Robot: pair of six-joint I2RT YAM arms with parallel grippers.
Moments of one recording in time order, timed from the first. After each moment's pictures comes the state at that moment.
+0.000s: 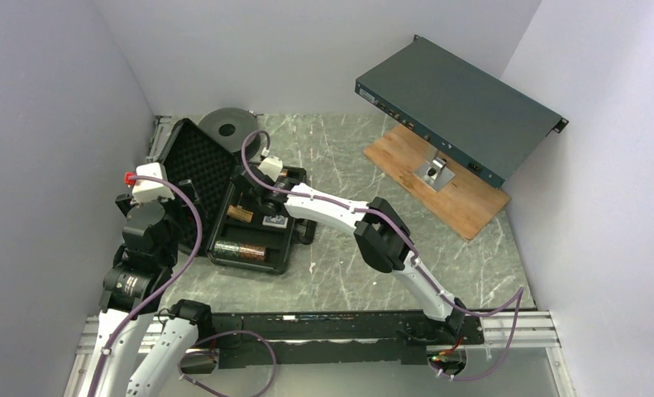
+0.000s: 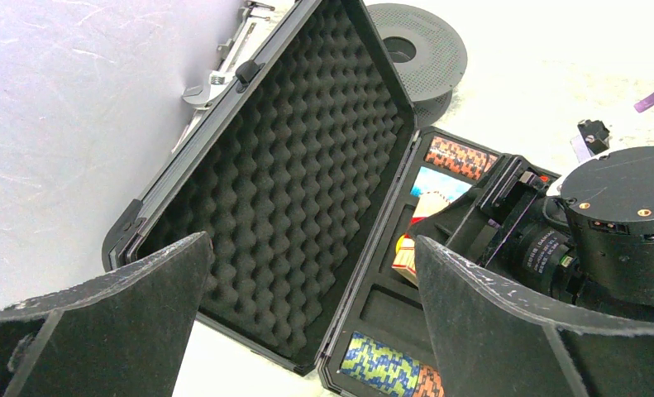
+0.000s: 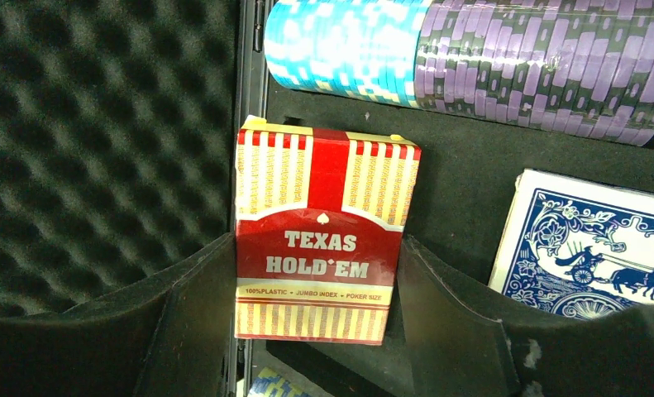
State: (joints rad) left arm -0.22 0.53 0.87 -0.59 -0.46 -0.17; right arm 1.03 2.36 2.06 -0.48 0.31 1.13
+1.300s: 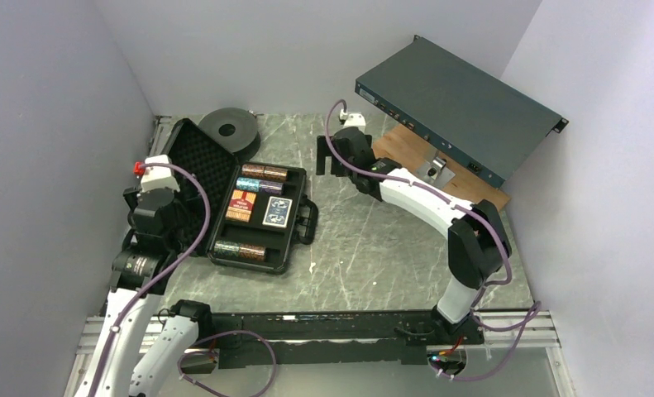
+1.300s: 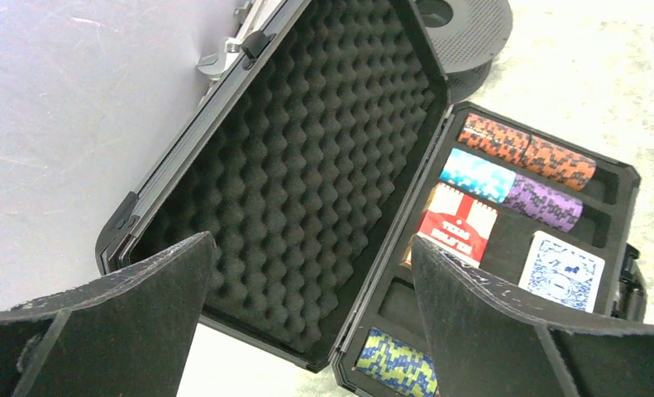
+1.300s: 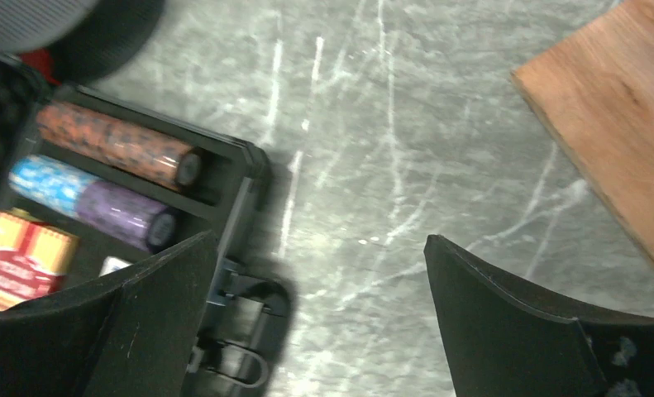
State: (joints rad) left arm -0.20 0.62 0.87 -0.59 -0.47 -0.17; right arm 0.69 1.72 1.38 -0.21 0.30 0.44
